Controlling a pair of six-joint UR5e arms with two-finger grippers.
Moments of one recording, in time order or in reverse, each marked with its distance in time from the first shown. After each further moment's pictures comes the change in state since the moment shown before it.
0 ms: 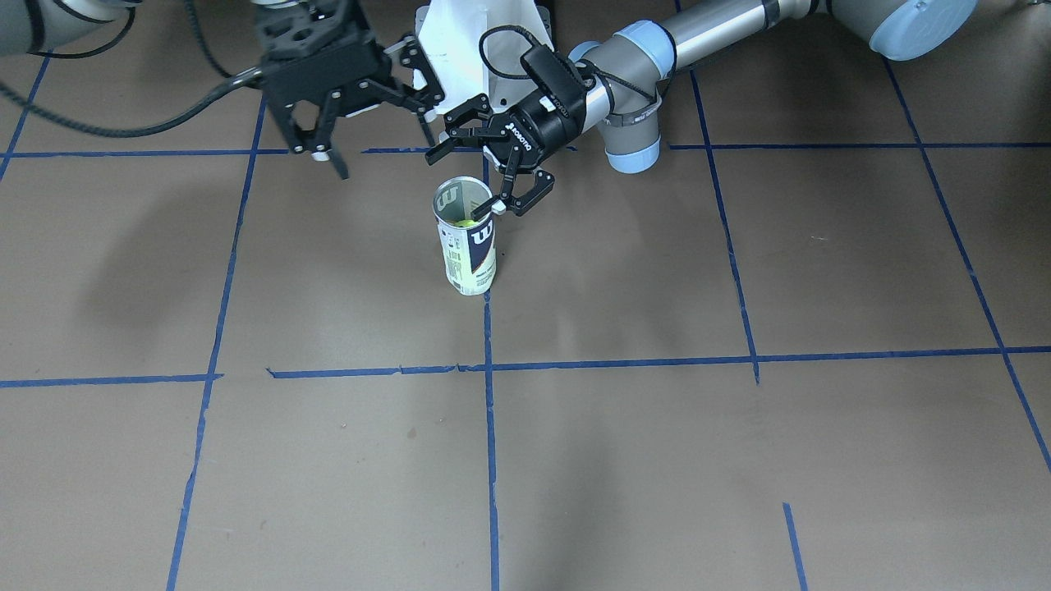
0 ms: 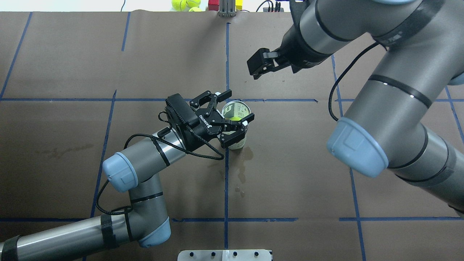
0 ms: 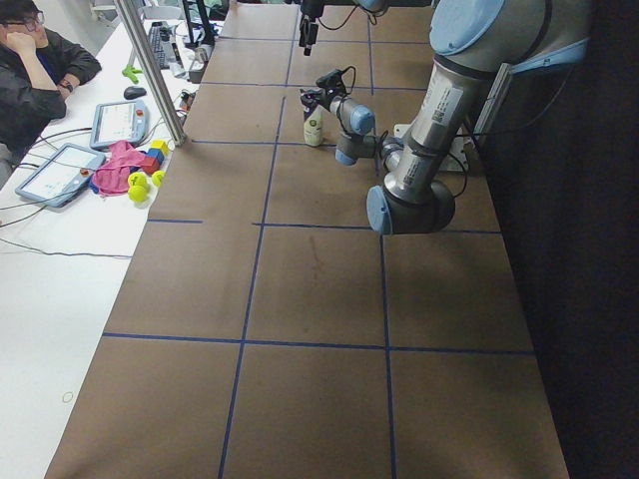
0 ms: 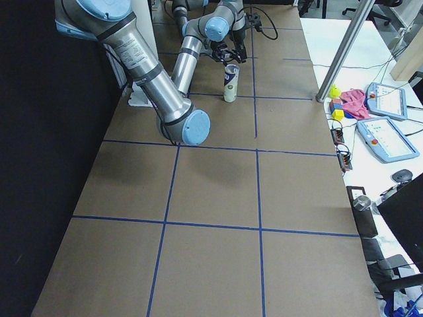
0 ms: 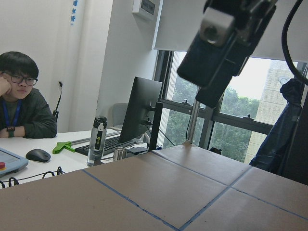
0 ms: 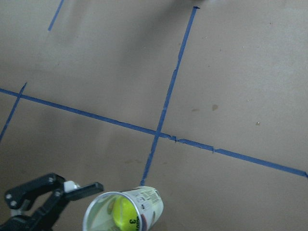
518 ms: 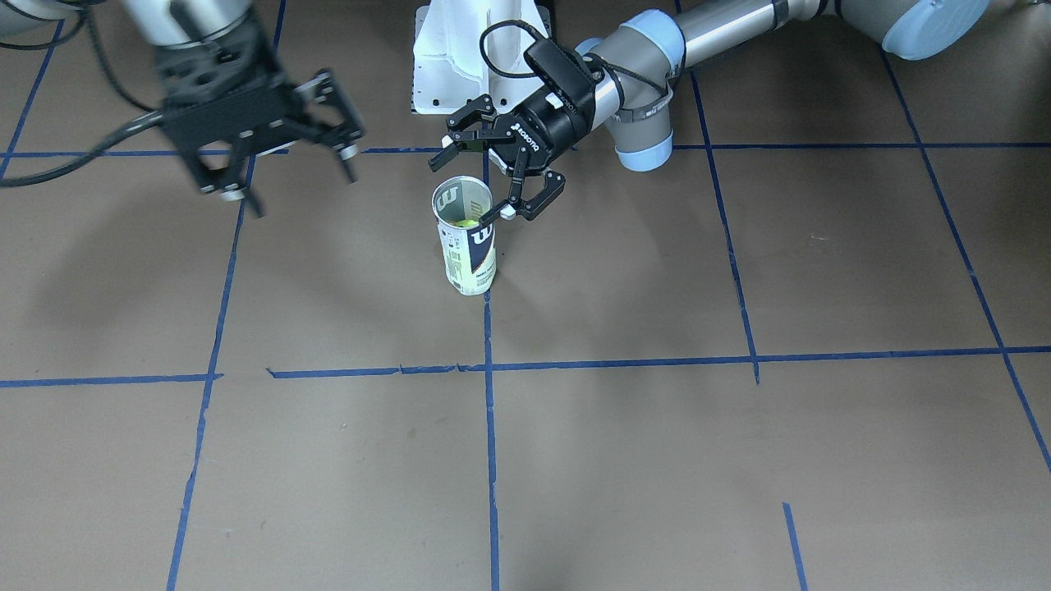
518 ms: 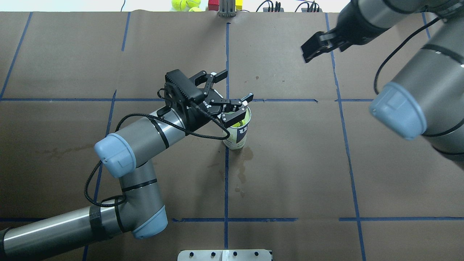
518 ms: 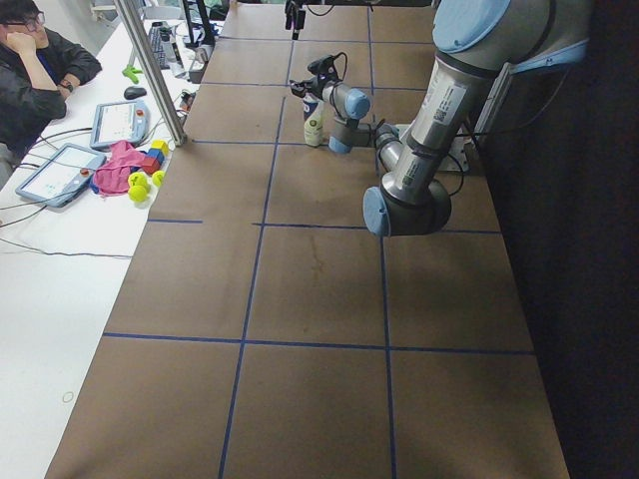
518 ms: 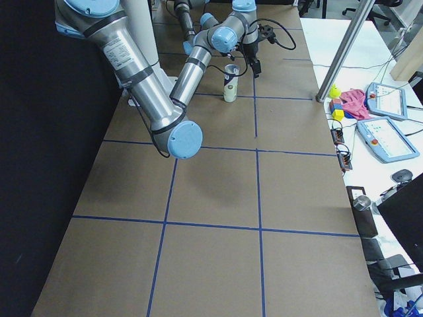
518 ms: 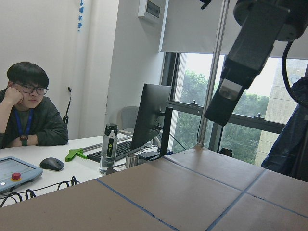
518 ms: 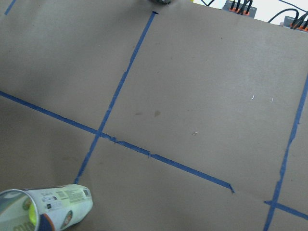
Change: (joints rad) left arm -0.055 0.008 -0.167 0.333 -0.007 0.001; right arm 0.179 -0.138 -0.006 0.001 0.087 -0.291
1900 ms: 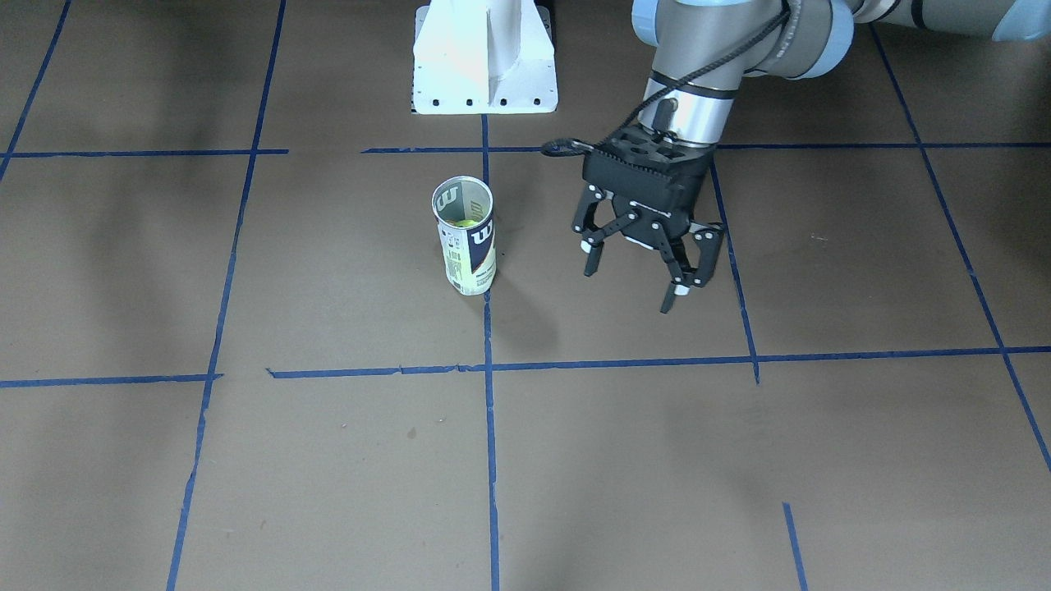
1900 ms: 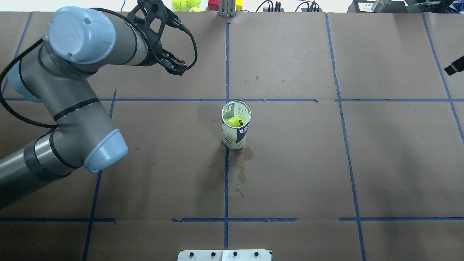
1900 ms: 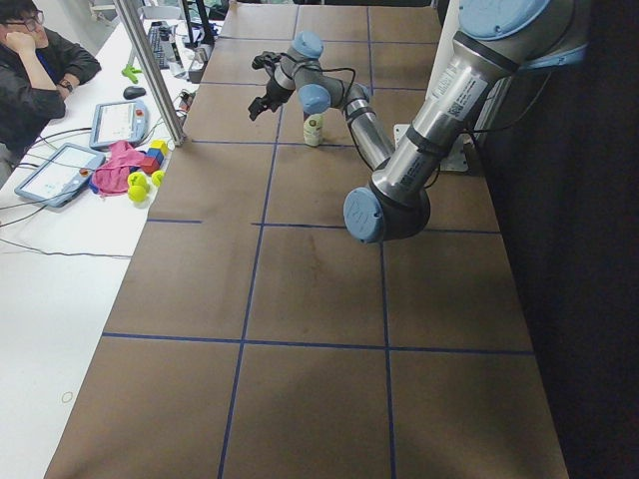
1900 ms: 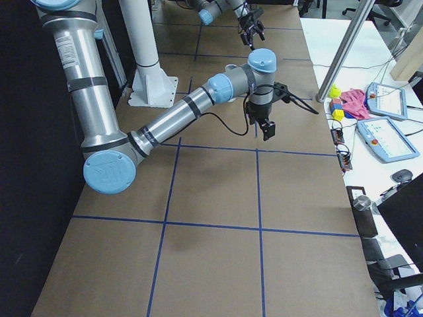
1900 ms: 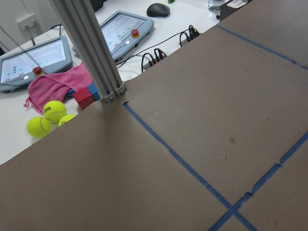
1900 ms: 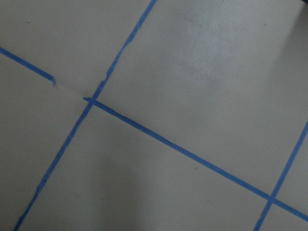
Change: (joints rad) left arm -0.364 -0.001 -0.224 1.154 -0.441 0.087; right arm 0.389 -0.464 -0.060 0.012 0.171 -0.640
